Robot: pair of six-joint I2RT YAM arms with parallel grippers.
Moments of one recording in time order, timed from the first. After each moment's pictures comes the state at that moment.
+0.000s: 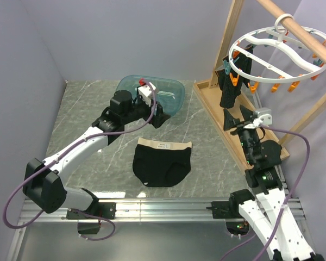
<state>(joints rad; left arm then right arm) -0.58 1.35 1.12 0.03 0.36 -0.02 0.24 0.50 0.63 0.13 0.00 -0.04</state>
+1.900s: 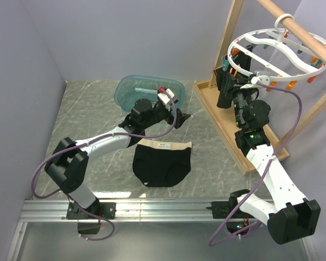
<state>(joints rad) -0.73 1.61 1.08 0.55 0.27 -0.03 0.23 1.04 0.92 0.47 0.19 0.04</state>
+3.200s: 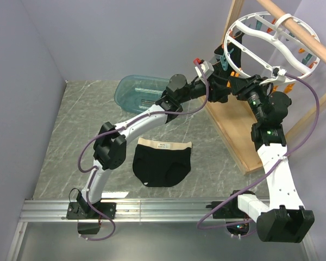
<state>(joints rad) -0.85 2.16 1.98 0.56 0.49 -0.24 -0.05 1.03 1.04 0.17 -0.32 0.58</state>
